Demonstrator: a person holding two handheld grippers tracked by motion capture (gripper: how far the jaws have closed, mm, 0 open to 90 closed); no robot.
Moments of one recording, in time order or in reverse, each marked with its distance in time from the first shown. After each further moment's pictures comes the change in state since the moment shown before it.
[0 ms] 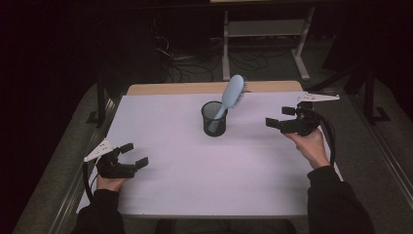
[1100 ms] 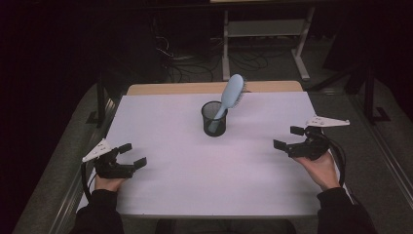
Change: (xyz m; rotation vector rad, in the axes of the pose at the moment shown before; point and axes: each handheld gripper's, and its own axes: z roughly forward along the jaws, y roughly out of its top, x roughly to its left) left arm 0.004 -0.001 -0.003 0.003 0.003 0.000; right arm 0.015 -0.055 -0.030 0.018 -0.045 -0.022
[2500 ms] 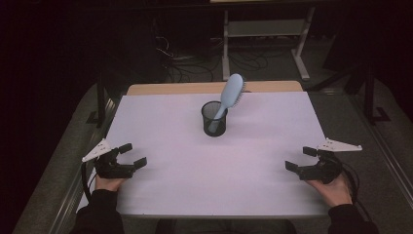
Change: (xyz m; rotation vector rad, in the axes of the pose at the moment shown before) left arm 0.000 0.000 0.001 -0.002 -0.008 -0.005; right arm -0.002 -0.059 -0.030 0.039 -0.069 0.014
